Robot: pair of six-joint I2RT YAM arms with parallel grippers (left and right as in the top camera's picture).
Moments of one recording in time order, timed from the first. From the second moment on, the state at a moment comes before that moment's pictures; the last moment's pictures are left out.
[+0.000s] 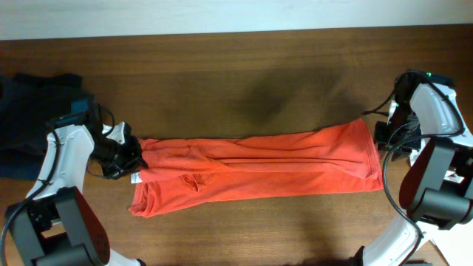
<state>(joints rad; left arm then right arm) 0.25 1.73 1.20 -1.12 0.37 -0.11 -0.32 1.99 1.53 -1.34 0.15 0.05</state>
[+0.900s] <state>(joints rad) 0.25 1.73 1.10 -1.00 0.39 -0.07 -0.32 1.99 1.48 -1.36 -0.06 -0.03</state>
